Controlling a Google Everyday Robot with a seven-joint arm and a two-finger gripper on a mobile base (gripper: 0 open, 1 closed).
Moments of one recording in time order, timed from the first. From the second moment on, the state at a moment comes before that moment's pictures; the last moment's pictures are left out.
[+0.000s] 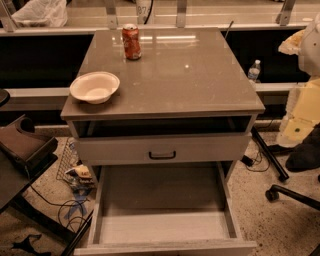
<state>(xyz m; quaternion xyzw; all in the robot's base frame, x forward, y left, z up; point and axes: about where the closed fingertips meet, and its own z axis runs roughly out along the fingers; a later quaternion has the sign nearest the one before) 0.438 -0.213 0.990 -0.60 0.78 -0.05 0.18</state>
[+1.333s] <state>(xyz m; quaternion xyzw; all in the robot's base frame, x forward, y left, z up) 0.411 -0.229 0.882 -0.63 0.75 -0.08 0.18</state>
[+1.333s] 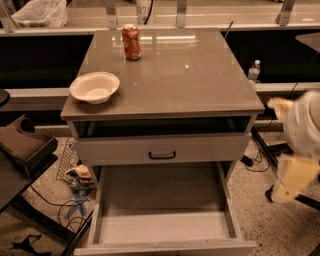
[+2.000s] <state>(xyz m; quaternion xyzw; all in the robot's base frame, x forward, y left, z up) 0.338 -0.287 0.717 -0.65 0.75 -0.08 0.09</state>
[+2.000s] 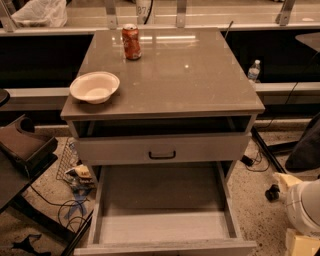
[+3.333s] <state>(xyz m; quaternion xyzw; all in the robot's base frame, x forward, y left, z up) 0.301 -0.273 0.602 -0.66 0.73 0.00 0.16</state>
